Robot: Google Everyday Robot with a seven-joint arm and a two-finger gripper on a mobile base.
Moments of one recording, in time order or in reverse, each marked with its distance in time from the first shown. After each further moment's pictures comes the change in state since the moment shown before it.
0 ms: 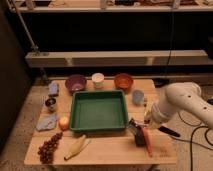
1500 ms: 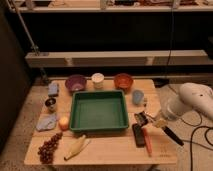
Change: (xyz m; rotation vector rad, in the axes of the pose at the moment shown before) arm 0.041 -0.011 0.014 -0.033 -0.072 0.455
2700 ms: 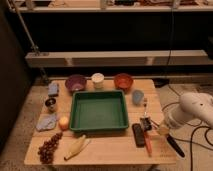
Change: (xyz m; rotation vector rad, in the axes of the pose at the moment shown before) arm 0.046 0.008 0.021 0.037 0.070 0.234
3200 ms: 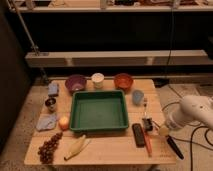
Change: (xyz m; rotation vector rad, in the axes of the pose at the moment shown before) arm 0.010 -0.008 0.014 0.012 0.001 0.078
